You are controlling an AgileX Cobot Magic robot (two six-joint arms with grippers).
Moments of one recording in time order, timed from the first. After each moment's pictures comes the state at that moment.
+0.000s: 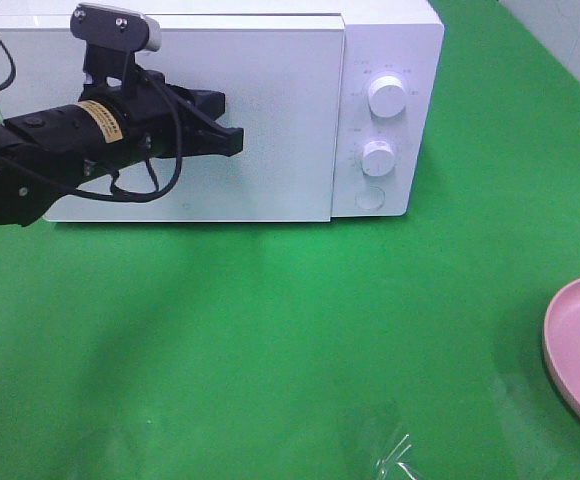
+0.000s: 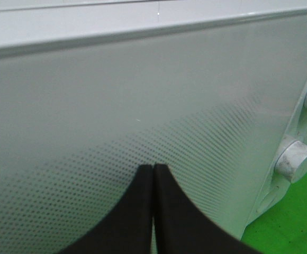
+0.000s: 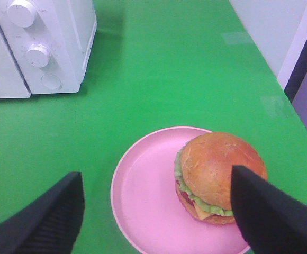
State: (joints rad) left arm -0.49 1.91 -0.93 0.18 -0.68 -0.12; right arm 0.09 0.00 -0.49 -0.16 0.97 0.10
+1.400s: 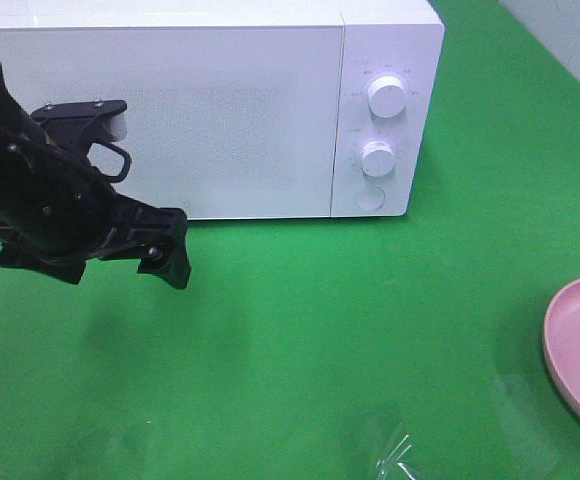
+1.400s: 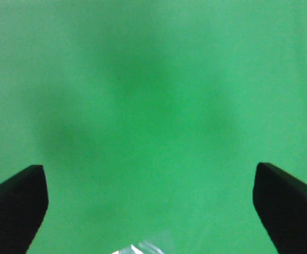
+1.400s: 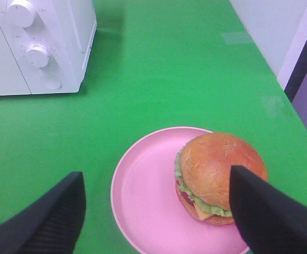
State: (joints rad) left arm -0.55 1.65 -0.96 -0.13 0.62 -0.18; right arm 0.09 0.00 -0.49 -0.16 0.97 0.10
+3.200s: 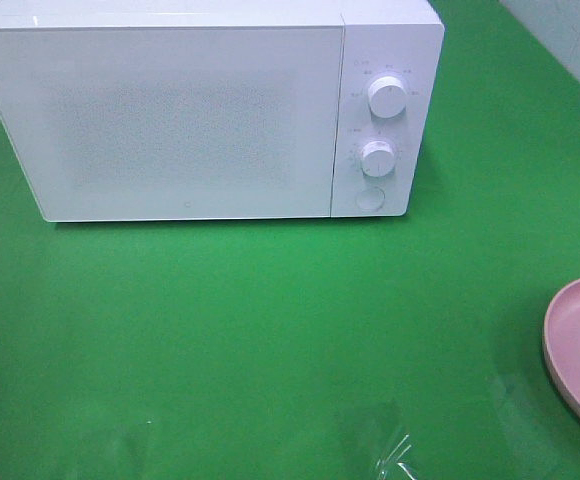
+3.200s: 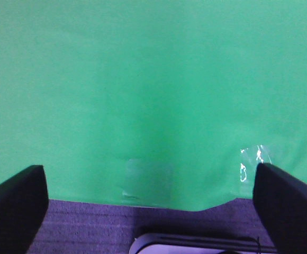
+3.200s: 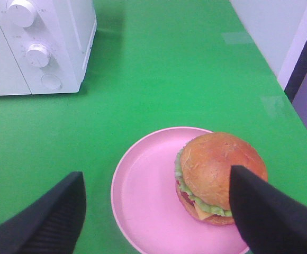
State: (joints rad) left arm 0.11 0.59 -0.61 -0.13 1.11 0.05; right arm 0.09 0.00 -0.49 -0.16 0.97 0.10
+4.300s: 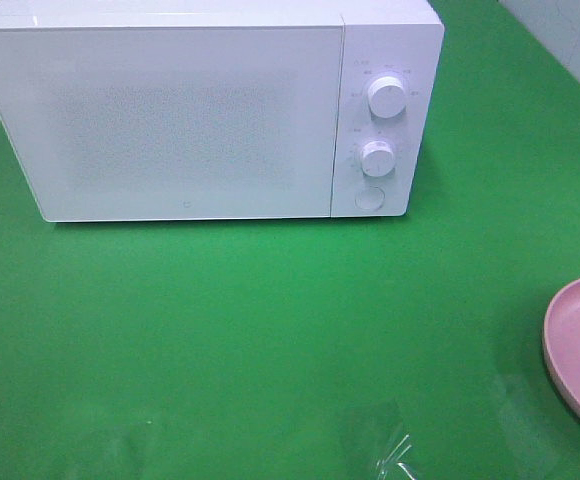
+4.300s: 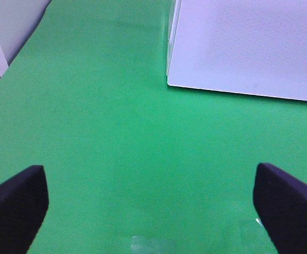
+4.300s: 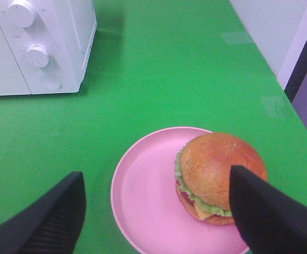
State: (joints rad) left arm 0.11 0.00 -0.52 -0.12 1.08 0.05; right arm 0.09 0.00 -0.49 -0.16 0.97 0.10
